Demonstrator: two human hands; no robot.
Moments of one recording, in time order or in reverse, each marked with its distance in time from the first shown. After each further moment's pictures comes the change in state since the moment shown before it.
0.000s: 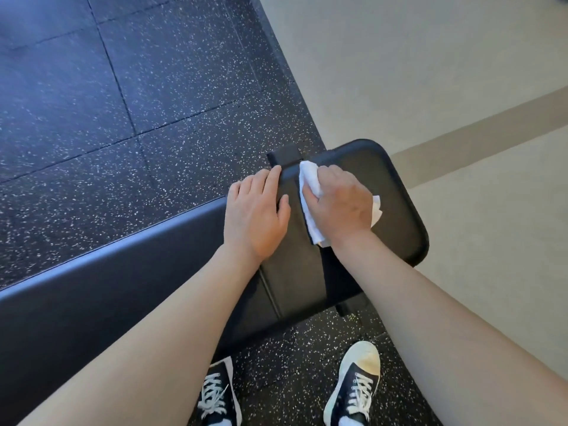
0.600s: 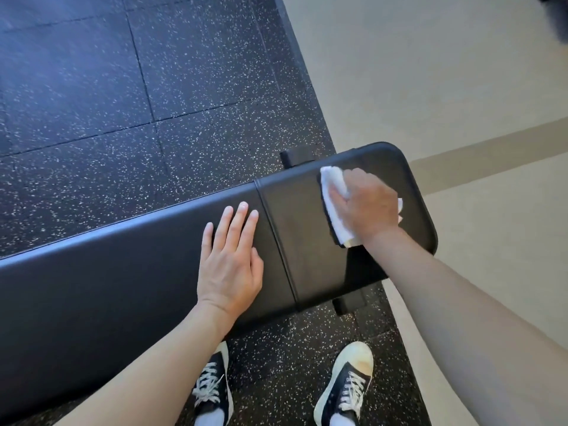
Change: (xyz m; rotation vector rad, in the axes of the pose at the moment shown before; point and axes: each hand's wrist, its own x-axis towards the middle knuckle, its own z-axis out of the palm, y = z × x) left_hand -0.139 -0.053 -0.002 0.016 0.067 -0.102; right_hand -0.009 -0.018 -0.038 -0.002 -0.209 -0.095
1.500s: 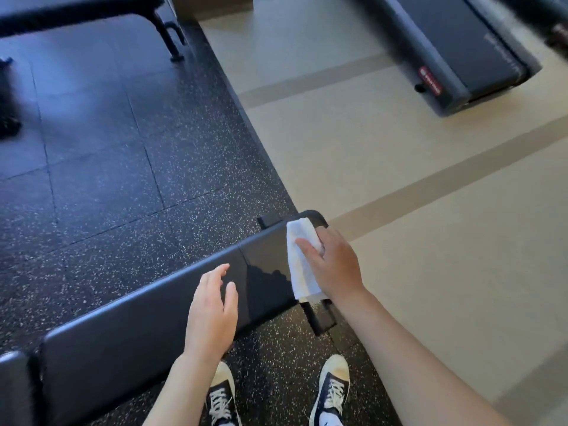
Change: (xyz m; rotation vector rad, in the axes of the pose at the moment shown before) left_hand -0.064 0.099 -0.268 -0.558 -0.087 -0.302; right_hand -0.078 -0.070 -0.272 0.486 -0.055 0.354
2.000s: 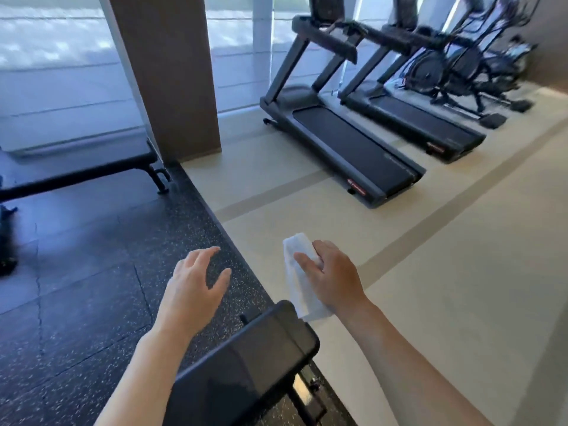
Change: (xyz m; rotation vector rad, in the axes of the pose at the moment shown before) left_hand -0.007 0.247 -0.237 0.184 0.063 0.466; right_hand -0.039 -0.199 -0.241 -0.041 0.267 -0.157
